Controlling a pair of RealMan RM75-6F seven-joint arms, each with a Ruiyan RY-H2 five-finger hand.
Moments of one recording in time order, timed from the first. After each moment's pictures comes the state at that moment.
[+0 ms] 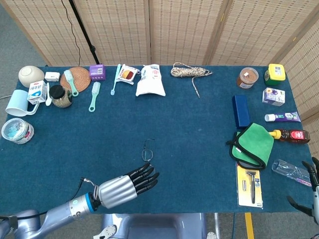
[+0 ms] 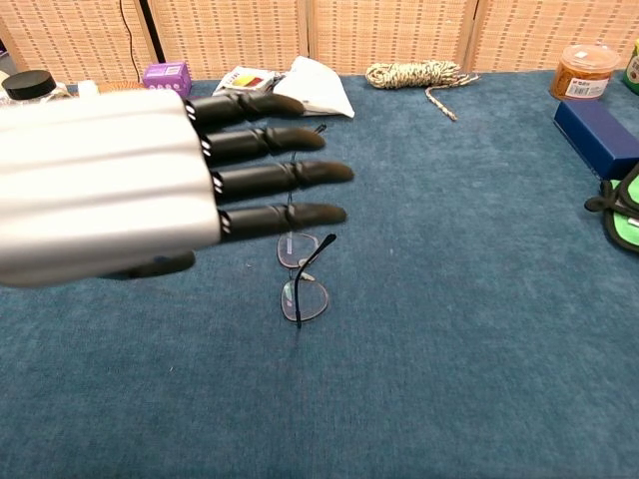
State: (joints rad) left arm -0.57 -1.28 -0.09 -1.90 2.00 0.85 0.91; right arm -0.12 -0.99 0.03 -1.82 -1.50 1.63 -0.01
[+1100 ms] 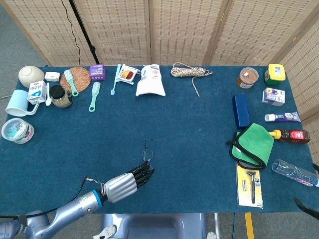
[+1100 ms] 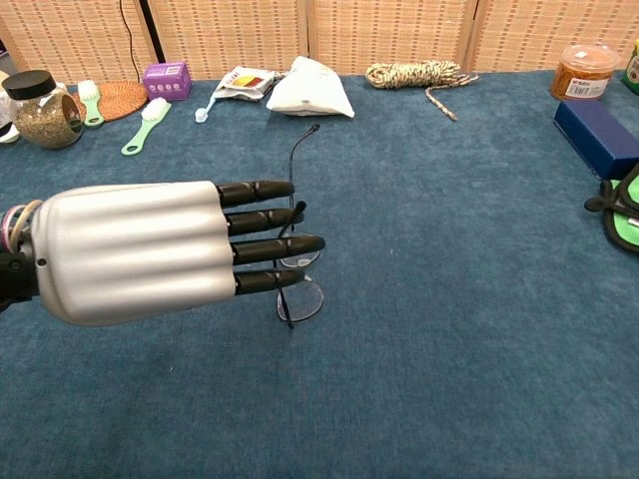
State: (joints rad) left arm -0.57 -1.34 -0.12 -1.89 1.69 0.66 1.35; right arm -0.15 -0.98 0.04 -1.79 -1.49 1.67 0.06
